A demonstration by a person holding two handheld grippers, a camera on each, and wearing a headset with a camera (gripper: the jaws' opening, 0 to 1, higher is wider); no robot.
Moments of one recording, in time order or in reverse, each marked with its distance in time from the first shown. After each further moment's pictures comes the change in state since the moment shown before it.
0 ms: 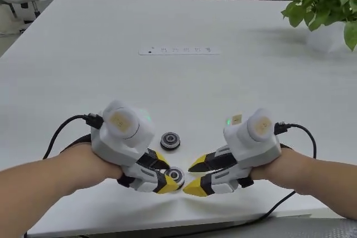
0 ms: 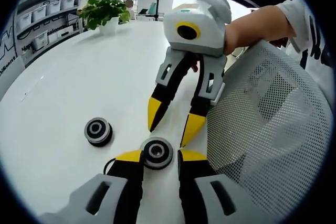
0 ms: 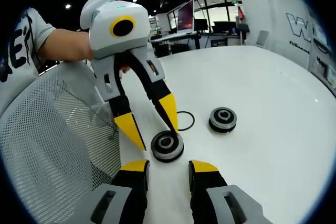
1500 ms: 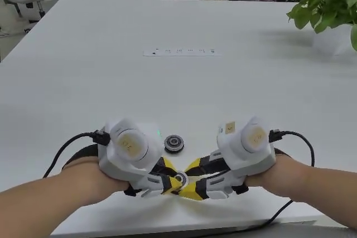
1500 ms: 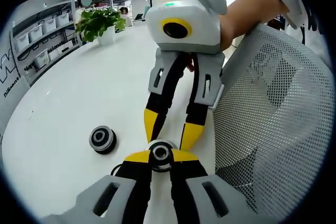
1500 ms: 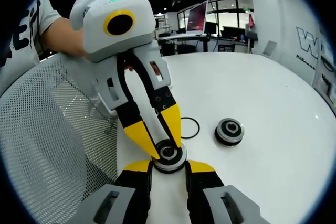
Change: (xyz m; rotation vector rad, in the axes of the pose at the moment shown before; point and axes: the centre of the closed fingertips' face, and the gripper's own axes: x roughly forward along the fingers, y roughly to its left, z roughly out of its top) left arm 0.004 0.003 0.002 0.128 -0.021 0.085; right arm 0.013 0.002 0.007 -0.107 0.011 -0.009
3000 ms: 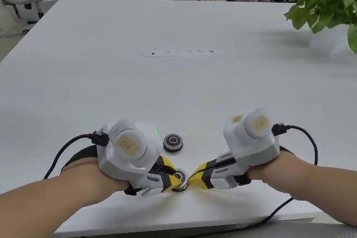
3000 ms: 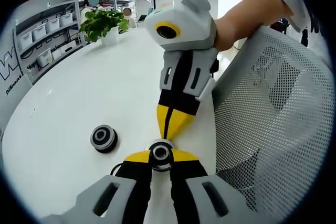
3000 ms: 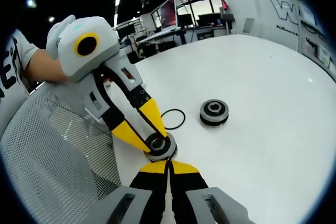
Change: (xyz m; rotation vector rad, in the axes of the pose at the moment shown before) left arm 0.000 0.001 0.000 -0.018 -0.012 0.022; right arm -0.012 -0.012 -0.009 0.258 -0.004 -0.031
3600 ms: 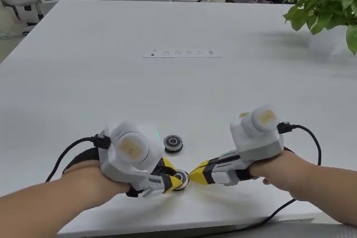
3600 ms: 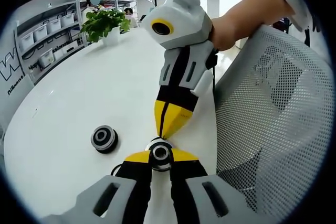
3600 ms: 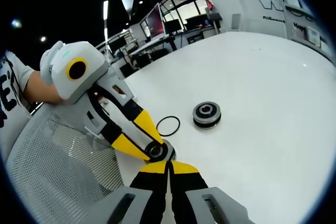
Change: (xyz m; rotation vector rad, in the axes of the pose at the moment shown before) left arm 0.001 0.000 0.001 0.002 0.002 0.020; right arm -0.005 -0.001 0.007 0.118 -0.062 0.008
